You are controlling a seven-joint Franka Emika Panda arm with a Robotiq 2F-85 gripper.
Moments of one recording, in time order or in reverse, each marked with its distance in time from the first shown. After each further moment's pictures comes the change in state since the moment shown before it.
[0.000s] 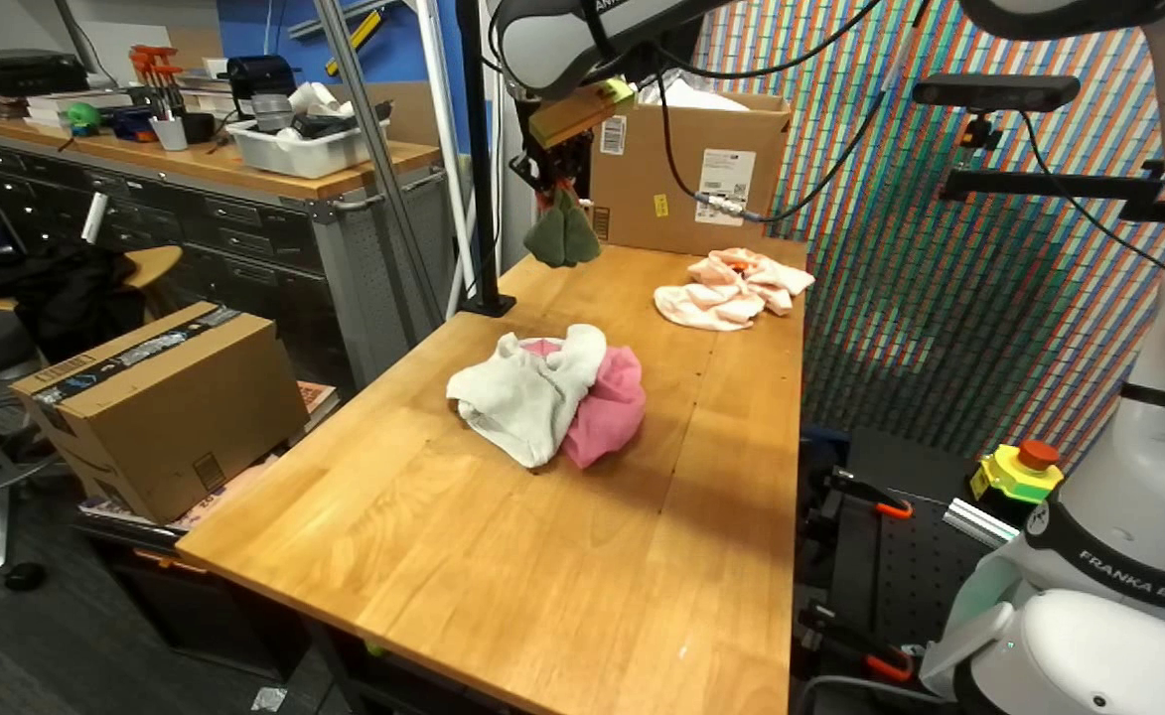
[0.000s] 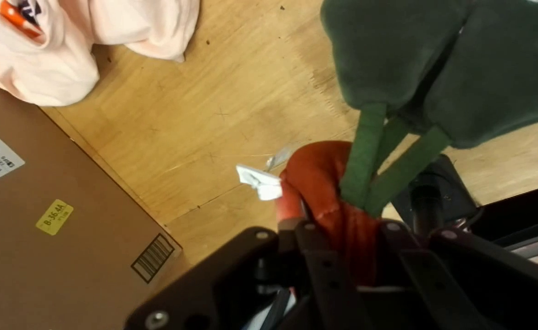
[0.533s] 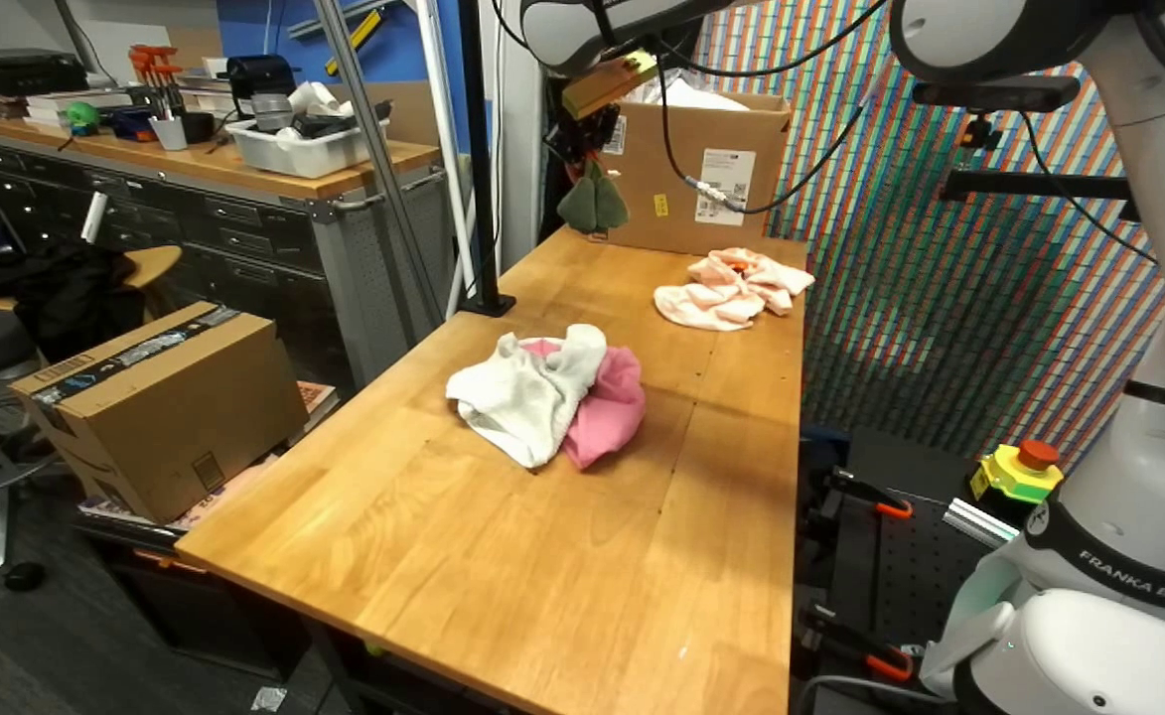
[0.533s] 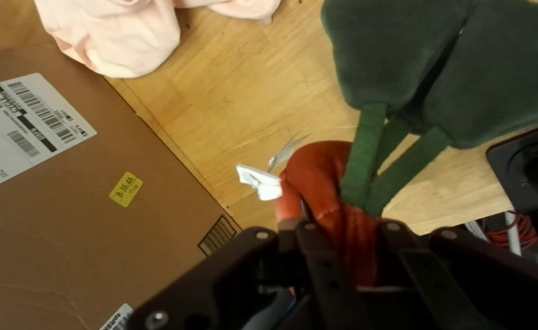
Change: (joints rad) arm -0.127 0.119 -0.010 0.238 0.000 -0.108 -0.145
